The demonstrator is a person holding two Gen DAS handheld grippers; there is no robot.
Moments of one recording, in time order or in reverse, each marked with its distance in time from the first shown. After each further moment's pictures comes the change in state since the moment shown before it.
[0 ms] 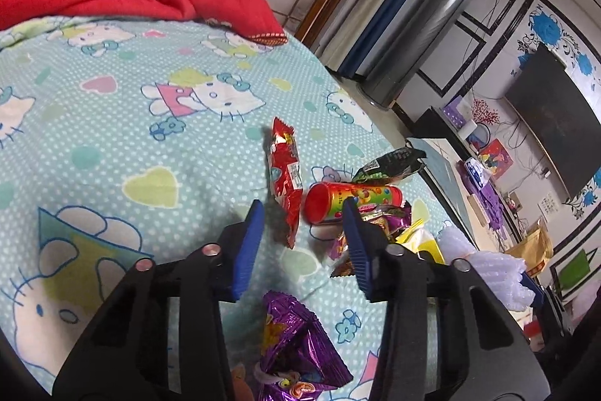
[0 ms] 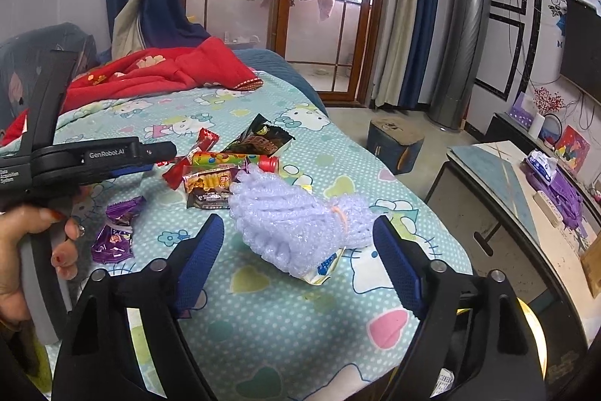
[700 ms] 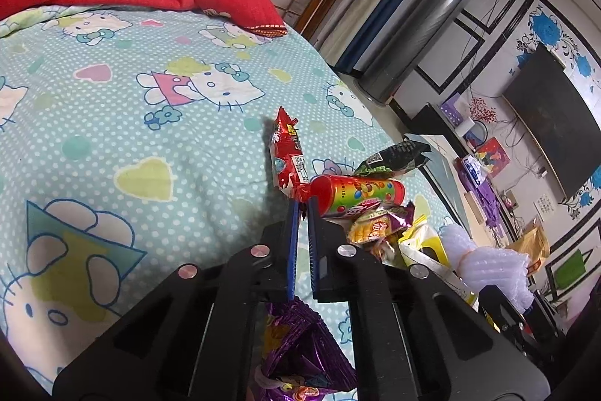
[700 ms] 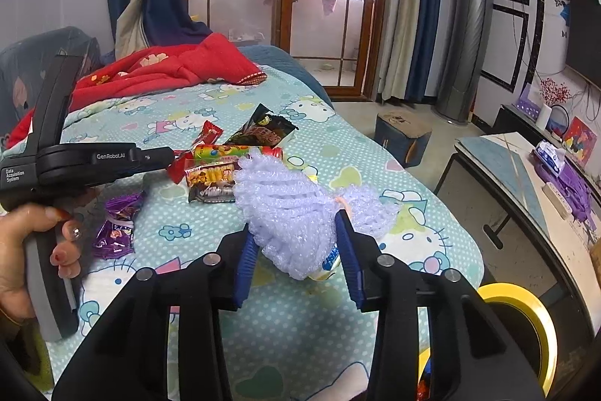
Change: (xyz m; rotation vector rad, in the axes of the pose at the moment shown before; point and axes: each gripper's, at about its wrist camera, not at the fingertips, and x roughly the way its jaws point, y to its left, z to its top) left arm 0.001 0.000 -0.005 -0.004 0.016 -0.015; right arm 0.003 -0.006 -0.006 0.029 0.013 0.036
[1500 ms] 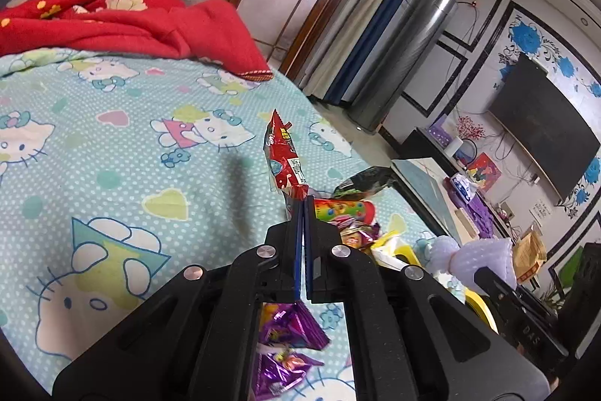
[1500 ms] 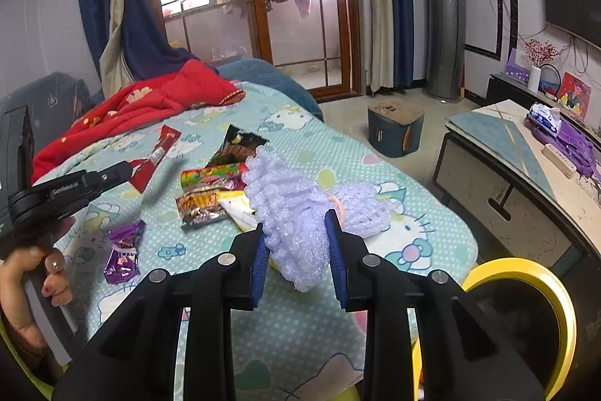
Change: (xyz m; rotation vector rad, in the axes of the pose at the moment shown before) left arm -0.053 -0.016 -0.004 0.052 -0.145 -0.025; right arm -0.019 -0.034 0.001 0.168 -0.035 0.018
